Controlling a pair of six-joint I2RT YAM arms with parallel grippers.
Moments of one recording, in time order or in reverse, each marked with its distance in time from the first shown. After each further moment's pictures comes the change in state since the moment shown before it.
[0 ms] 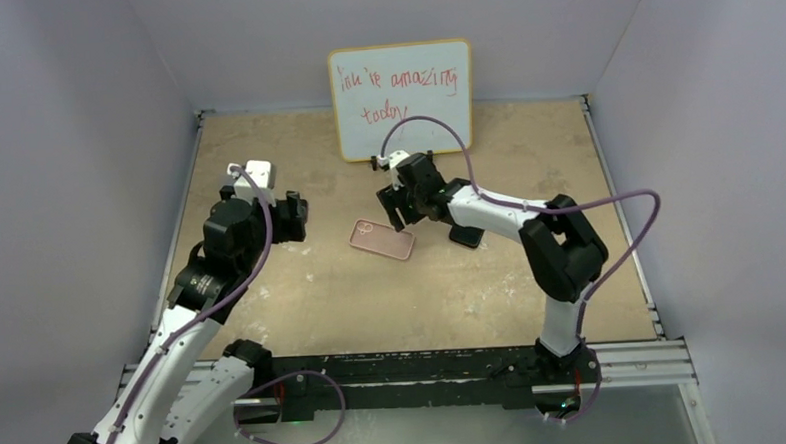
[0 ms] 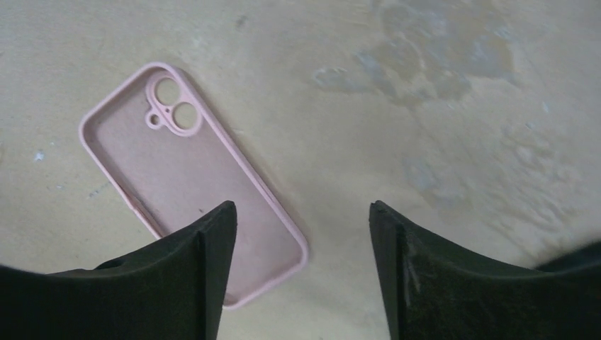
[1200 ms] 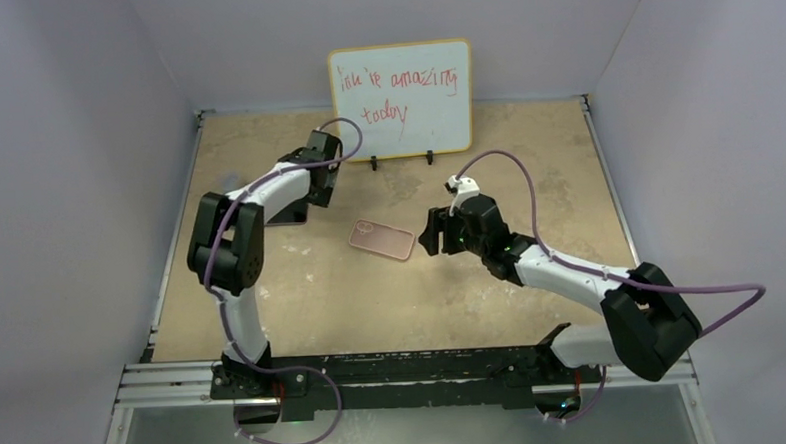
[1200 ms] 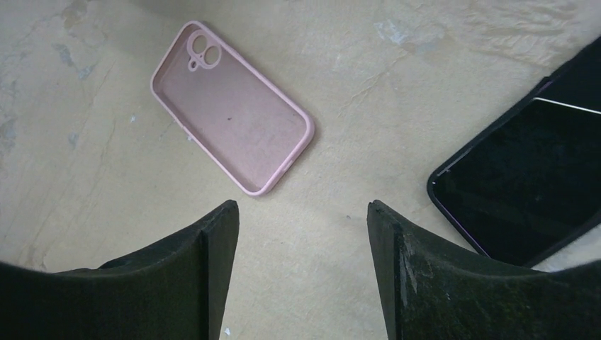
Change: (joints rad) left arm 0.036 1.233 0.550 -0.085 -0.285 0.133; right arm -0.048 -0.507 -0.621 0.377 -0.070 0.331
